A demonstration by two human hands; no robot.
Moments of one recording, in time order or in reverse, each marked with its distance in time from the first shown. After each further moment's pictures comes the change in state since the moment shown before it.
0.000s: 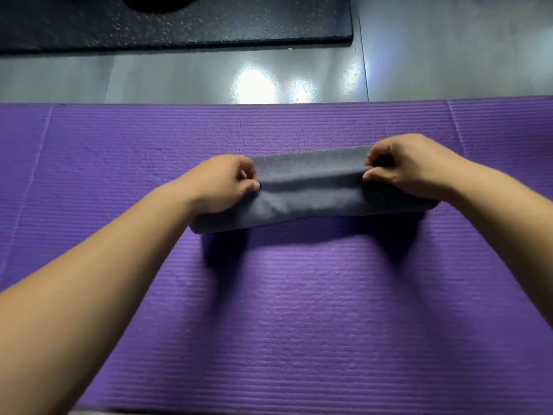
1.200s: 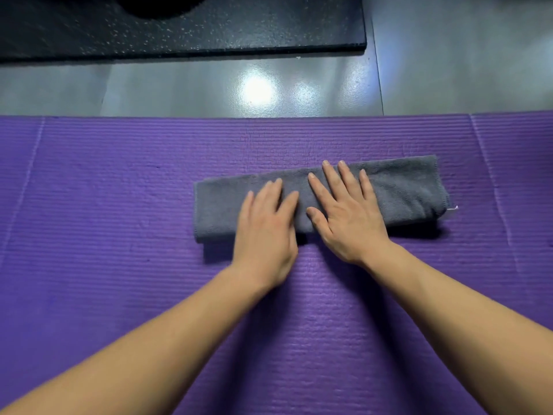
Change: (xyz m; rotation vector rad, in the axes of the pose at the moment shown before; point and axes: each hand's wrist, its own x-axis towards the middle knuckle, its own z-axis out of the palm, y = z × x) left_hand 0.004 0.027 0.099 0.153 0.439 0.062; right_hand 0.036 -0.058 0.126 -0.310 0.125 0.110
